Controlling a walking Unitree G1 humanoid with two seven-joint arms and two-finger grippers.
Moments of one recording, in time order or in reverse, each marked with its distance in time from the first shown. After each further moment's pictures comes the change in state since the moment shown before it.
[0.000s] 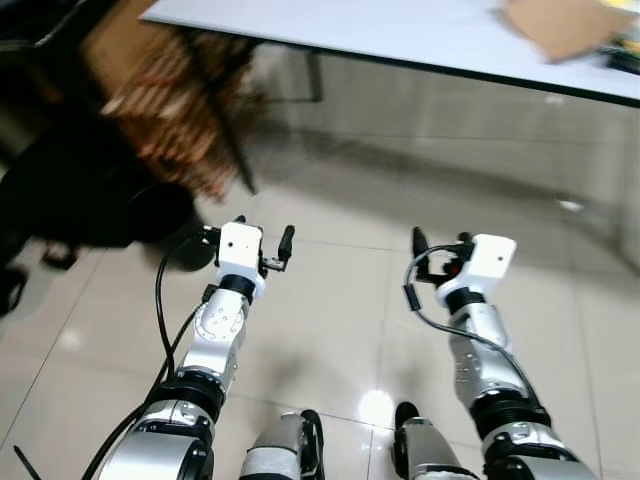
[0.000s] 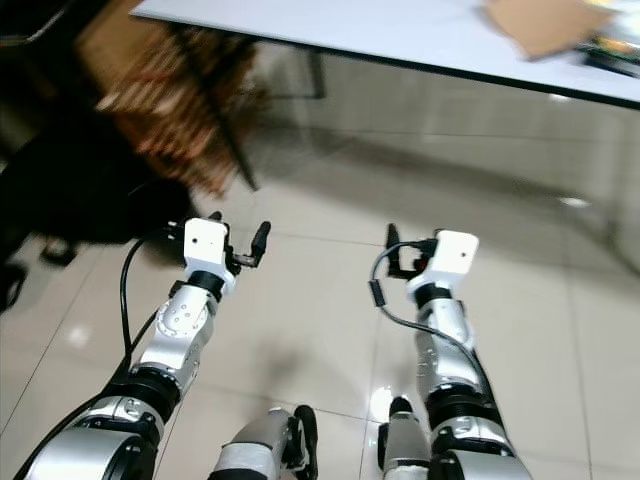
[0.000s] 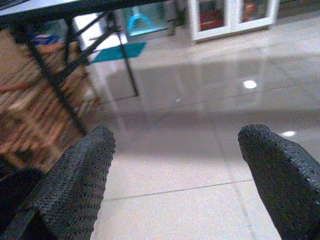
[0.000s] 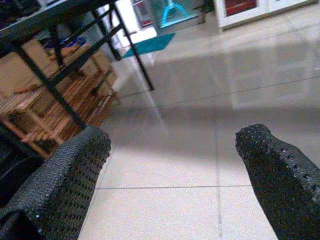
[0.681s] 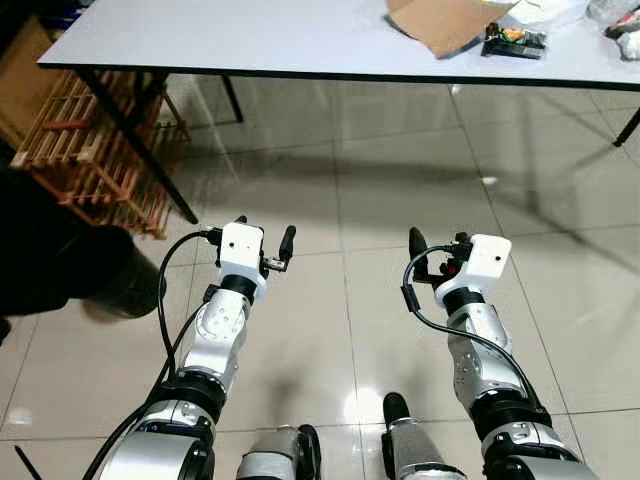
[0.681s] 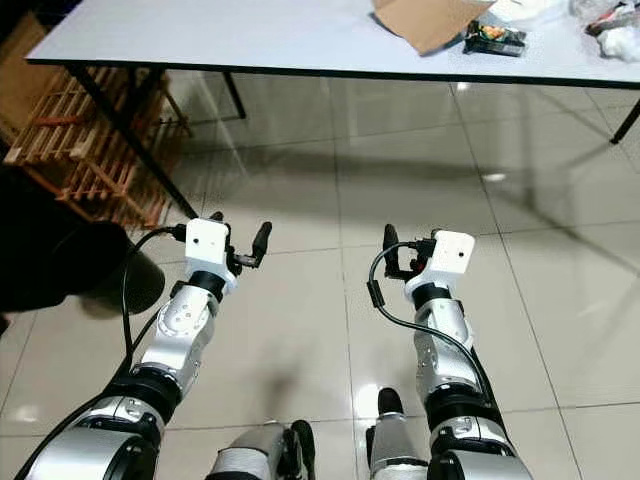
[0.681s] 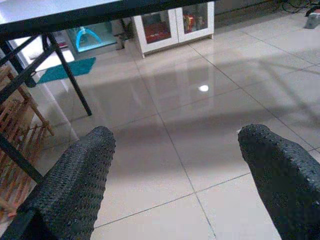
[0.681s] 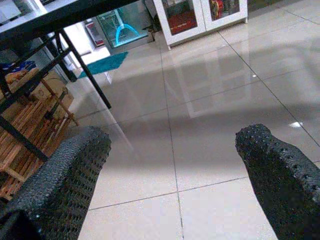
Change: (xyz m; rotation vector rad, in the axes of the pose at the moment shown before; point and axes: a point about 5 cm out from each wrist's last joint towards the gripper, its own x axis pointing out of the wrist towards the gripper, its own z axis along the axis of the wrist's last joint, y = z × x) left arm 0.000 0.000 0.000 0.002 0.002 -0.001; right arm 0.000 0.001 0.000 -0.008 0.007 0.007
